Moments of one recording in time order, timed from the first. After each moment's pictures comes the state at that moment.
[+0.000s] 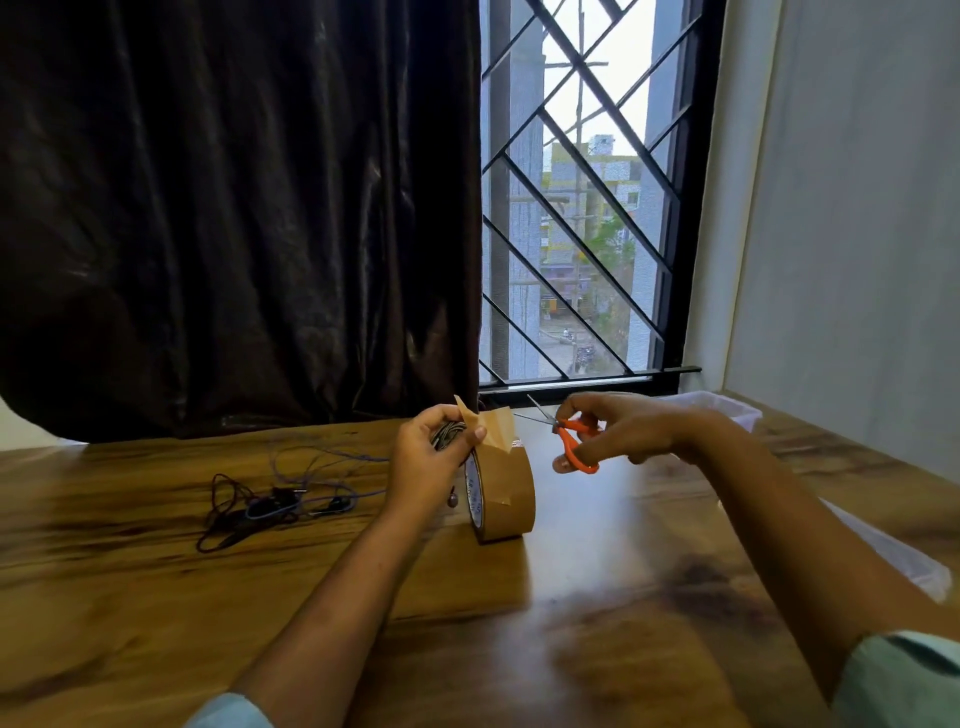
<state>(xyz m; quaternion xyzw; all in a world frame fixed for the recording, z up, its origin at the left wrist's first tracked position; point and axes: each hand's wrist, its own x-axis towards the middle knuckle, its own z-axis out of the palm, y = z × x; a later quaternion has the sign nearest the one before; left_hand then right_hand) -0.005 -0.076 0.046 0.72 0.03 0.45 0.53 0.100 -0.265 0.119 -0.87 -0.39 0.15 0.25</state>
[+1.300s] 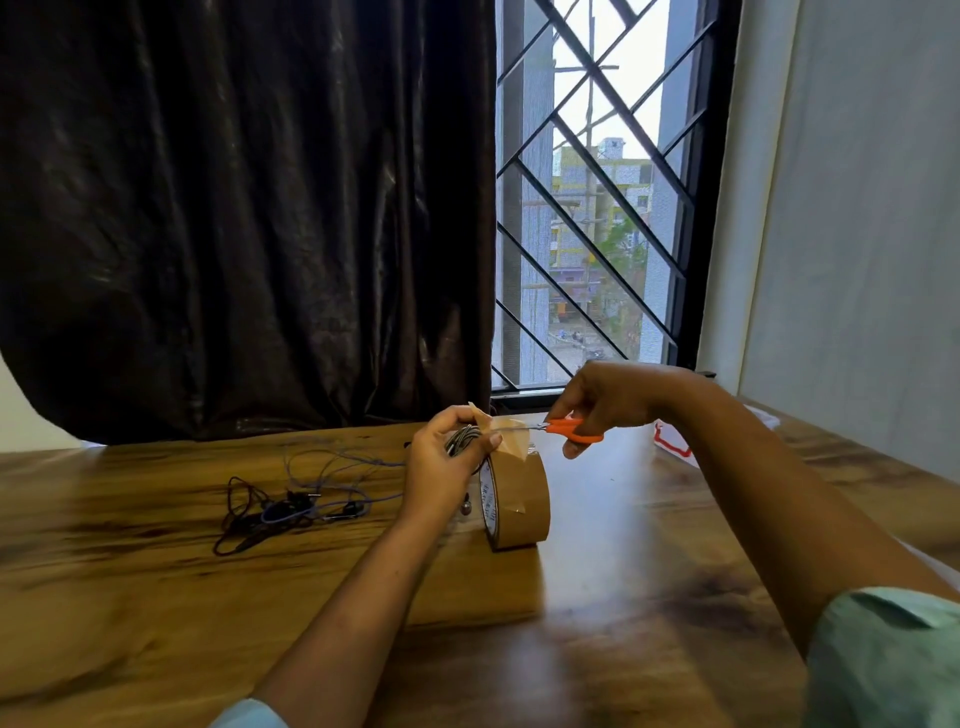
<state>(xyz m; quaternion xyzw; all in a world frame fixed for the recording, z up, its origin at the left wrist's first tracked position) -0.001 -0.067 0.041 0.72 0.03 0.45 0.53 0.110 -0.232 0.150 -0.85 -0.51 0.07 0.12</state>
